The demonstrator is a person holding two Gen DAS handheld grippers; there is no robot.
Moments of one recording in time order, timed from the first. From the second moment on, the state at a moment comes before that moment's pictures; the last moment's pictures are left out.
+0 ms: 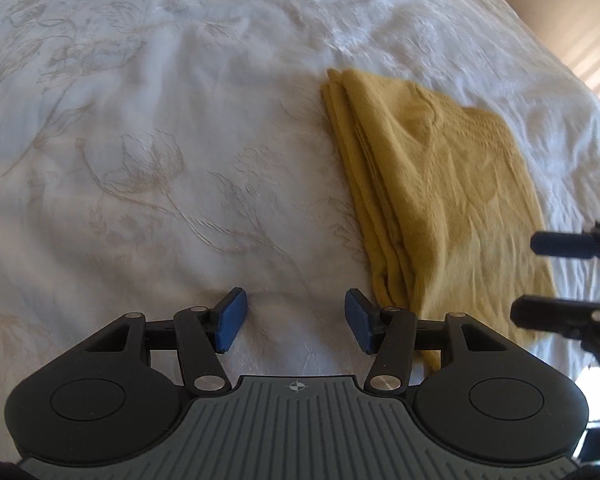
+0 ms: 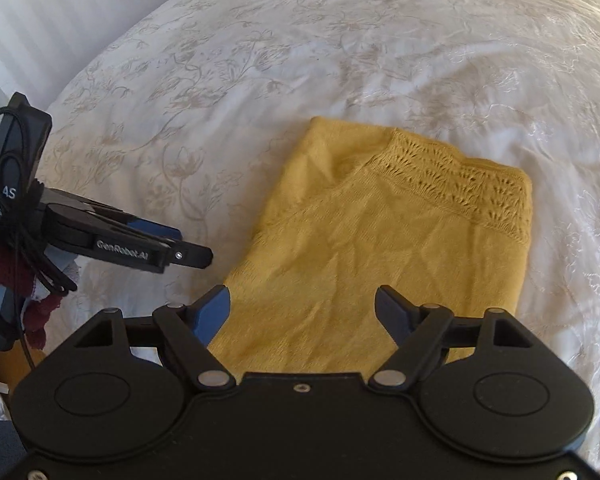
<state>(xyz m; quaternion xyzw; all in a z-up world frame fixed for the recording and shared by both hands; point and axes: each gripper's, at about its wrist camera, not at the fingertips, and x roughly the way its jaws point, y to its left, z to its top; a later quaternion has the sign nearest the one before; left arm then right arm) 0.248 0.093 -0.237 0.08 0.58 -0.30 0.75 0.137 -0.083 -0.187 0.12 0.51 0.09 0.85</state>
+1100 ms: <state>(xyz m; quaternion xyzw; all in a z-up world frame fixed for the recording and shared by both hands) 0.262 0.045 -0.188 0.05 0.46 -0.40 0.79 0.110 -0.140 -0.192 0.20 0.48 -0.06 0.85</state>
